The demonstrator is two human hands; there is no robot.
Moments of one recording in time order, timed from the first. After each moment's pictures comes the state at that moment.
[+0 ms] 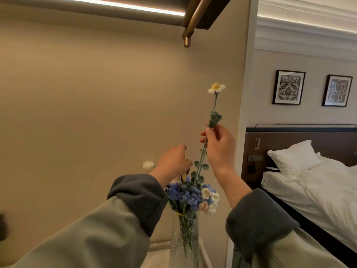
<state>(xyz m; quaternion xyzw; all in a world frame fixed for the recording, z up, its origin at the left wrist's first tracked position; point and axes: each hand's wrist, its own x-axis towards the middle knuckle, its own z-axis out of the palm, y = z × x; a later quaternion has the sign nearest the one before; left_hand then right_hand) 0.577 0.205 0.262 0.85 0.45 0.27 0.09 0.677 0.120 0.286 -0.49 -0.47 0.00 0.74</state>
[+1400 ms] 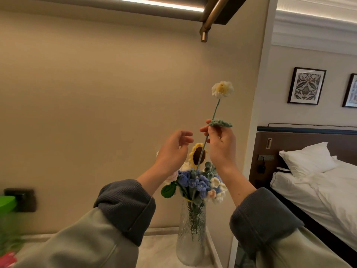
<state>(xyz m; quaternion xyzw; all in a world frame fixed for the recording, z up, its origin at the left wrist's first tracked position) 0.527 0.161 0.250 0.75 0.29 0.53 0.27 0.646 0.100 0.273 -0.45 -0.53 0.05 0.72</state>
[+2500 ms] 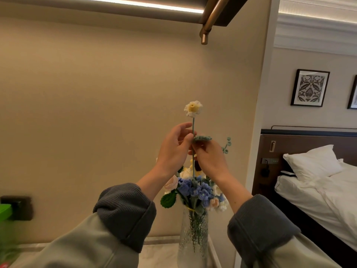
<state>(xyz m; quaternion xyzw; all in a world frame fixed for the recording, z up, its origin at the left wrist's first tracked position) 0.533 0.153 0.273 0.71 0.21 0.60 0.30 0.649 0.129 0.263 -0.53 -0.64 0.06 0.56</state>
